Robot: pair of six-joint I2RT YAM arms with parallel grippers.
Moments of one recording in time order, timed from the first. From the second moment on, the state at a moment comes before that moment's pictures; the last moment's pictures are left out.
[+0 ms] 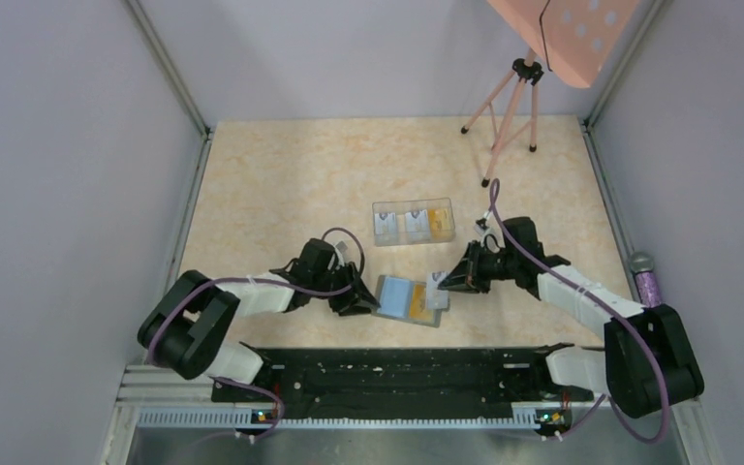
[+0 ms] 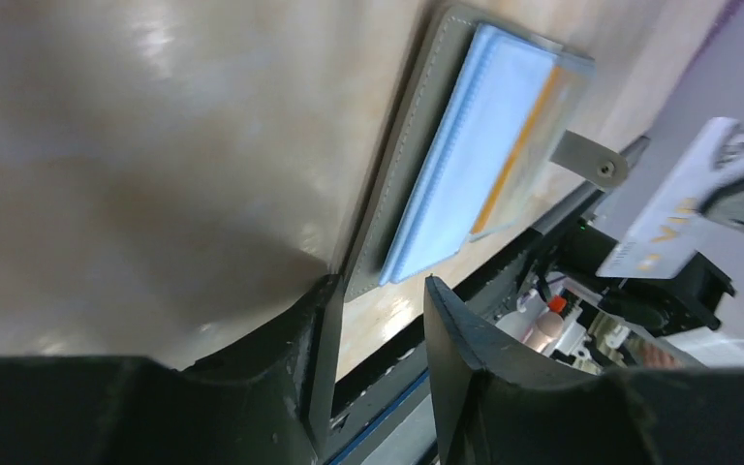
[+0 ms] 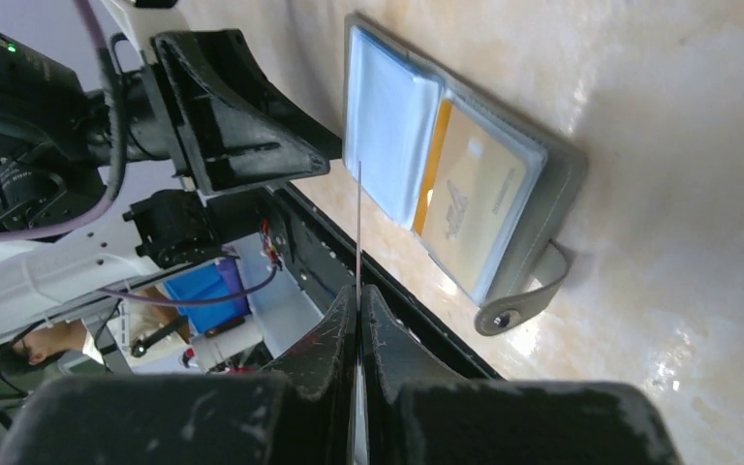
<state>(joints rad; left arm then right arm) -0.56 1.42 0.46 0.04 0.49 -0.98 0.30 1.22 0.54 -0.15 -0.78 0.75</state>
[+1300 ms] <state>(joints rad) -0.74 1.60 0.55 0.19 0.44 -1.11 0.30 1.48 0.60 -0.17 -0.76 0.49</state>
